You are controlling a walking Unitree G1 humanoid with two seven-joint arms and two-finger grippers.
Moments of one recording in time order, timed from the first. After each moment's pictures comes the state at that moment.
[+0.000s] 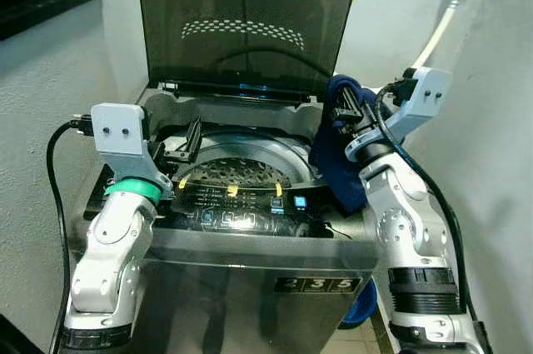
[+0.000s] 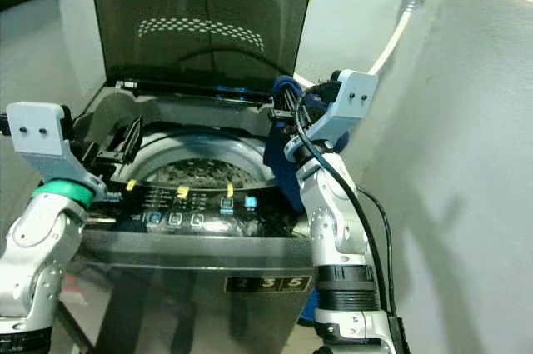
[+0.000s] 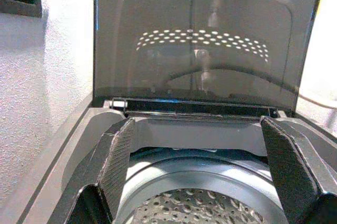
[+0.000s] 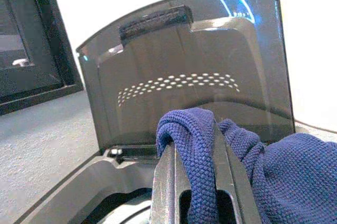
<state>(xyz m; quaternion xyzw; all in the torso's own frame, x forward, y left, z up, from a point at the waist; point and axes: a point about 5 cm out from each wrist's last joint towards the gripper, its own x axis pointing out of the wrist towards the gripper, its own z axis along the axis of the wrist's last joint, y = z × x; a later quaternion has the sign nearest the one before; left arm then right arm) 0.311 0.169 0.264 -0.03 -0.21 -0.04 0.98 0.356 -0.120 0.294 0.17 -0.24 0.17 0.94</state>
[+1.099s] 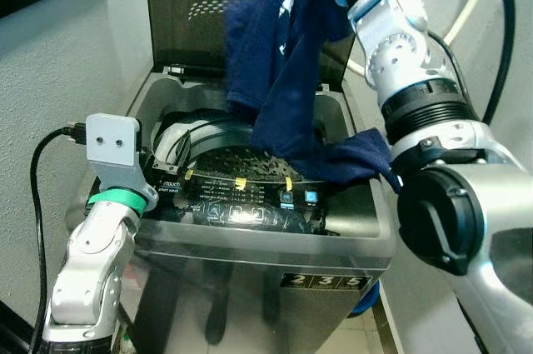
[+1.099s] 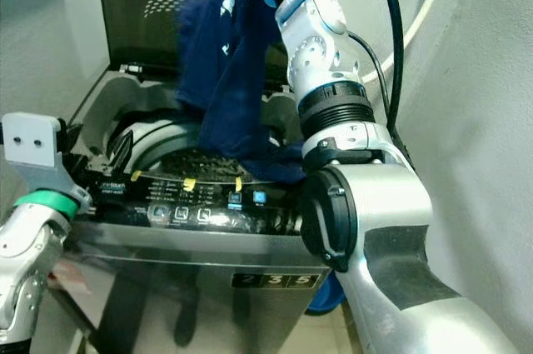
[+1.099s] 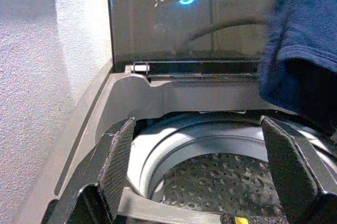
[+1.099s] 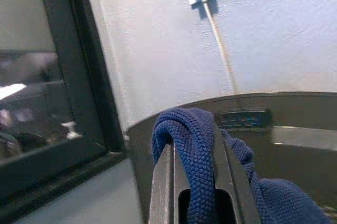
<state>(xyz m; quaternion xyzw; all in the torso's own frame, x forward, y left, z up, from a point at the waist) 0.304 0.185 0.258 0.03 -0.19 -0.04 0.98 0.383 -0.086 0.472 0.19 -0.33 0.24 0.89</state>
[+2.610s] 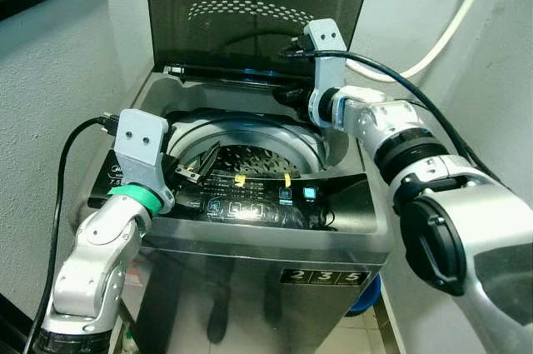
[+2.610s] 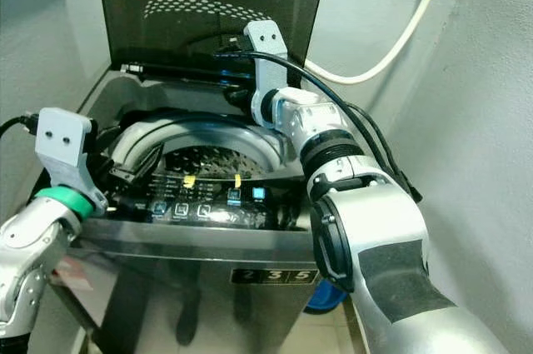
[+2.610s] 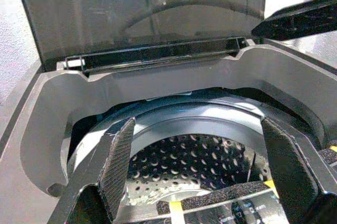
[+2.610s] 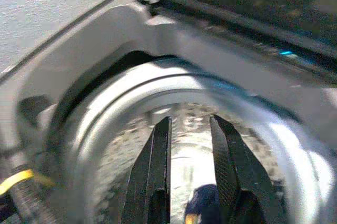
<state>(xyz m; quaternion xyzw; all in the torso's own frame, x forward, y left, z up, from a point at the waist) 0.308 0.167 0.260 0.05 -0.15 -0.14 0.98 0.418 -0.075 0.335 -0.03 0.04 0.33 0.94</state>
